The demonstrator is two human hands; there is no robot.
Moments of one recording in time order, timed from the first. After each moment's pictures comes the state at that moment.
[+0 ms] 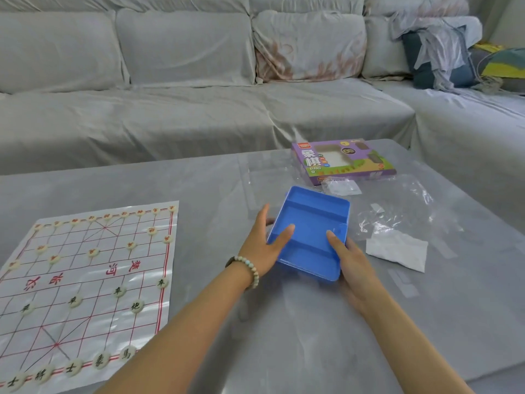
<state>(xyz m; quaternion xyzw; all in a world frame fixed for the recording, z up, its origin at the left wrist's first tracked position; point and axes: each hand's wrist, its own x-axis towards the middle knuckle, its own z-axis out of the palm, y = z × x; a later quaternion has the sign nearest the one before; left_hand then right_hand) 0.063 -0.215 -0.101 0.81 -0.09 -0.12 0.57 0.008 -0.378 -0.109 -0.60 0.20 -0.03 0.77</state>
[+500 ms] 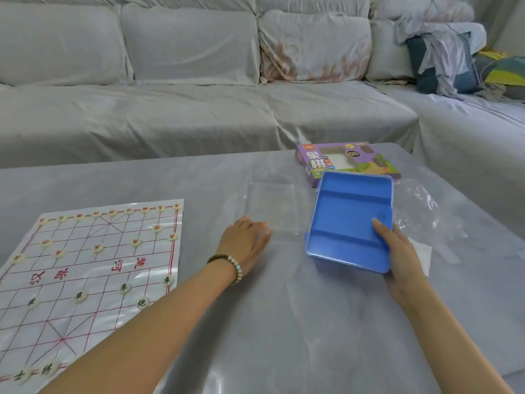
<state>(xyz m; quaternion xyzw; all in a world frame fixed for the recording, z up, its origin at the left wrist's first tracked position) 0.100 -0.172 -0.137 0.95 -0.20 -0.02 0.22 0.004 -0.423 -0.082 -0.60 0.20 -0.14 0.77</state>
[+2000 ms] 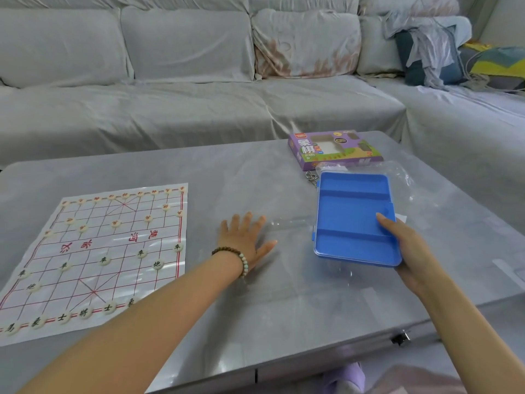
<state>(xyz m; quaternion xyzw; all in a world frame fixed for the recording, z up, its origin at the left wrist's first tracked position) 0.023 -0.172 -0.115 0.98 -0.18 -0.09 -0.04 -0.075 -0.438 -0.065 -0.64 0.20 -0.08 0.74</state>
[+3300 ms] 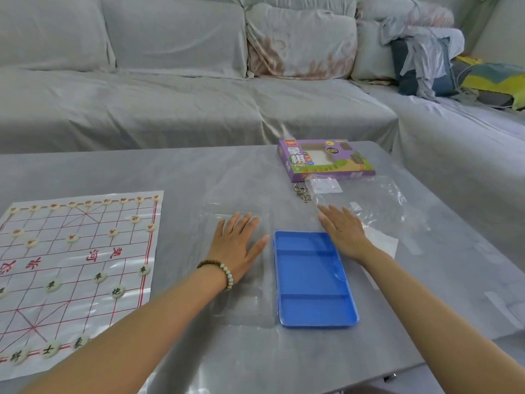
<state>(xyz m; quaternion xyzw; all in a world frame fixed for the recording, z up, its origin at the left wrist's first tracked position) 0.060 -0.198 -0.128 0.97 -0.20 -0.02 0.14 0.060 -0.461 -0.119 -0.97 0.07 0.06 0.21</state>
